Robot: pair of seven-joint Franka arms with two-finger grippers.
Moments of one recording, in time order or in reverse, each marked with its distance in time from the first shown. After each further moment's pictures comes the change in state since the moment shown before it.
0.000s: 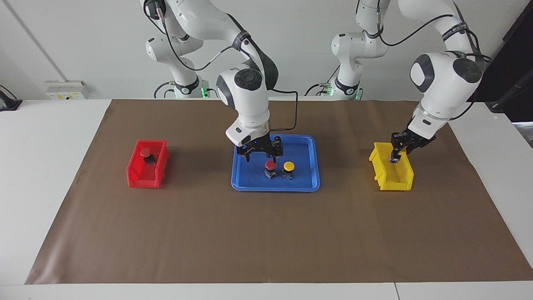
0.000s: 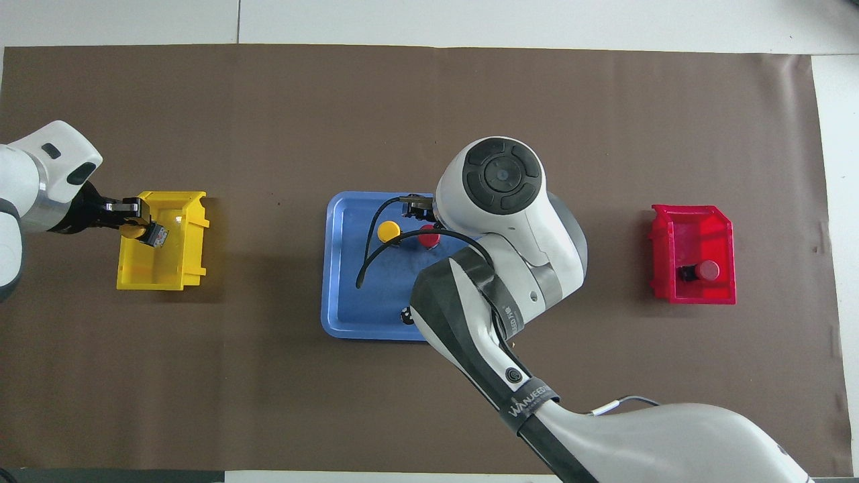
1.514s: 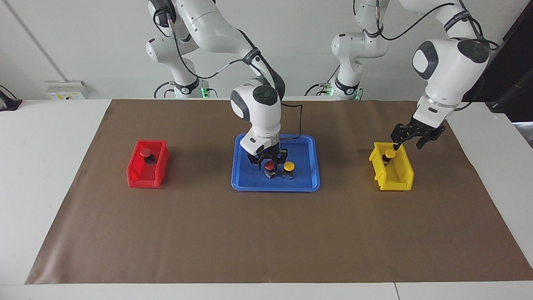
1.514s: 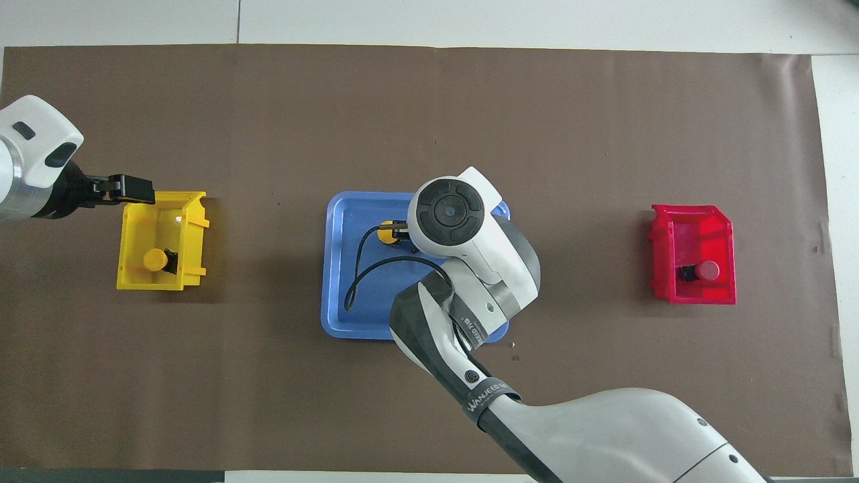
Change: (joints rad) left arm -0.063 -0.032 -0.043 0.148 0.000 -0.063 -0.127; right arm 0.052 0.063 -0.002 -0.043 -0.051 0.077 0.005
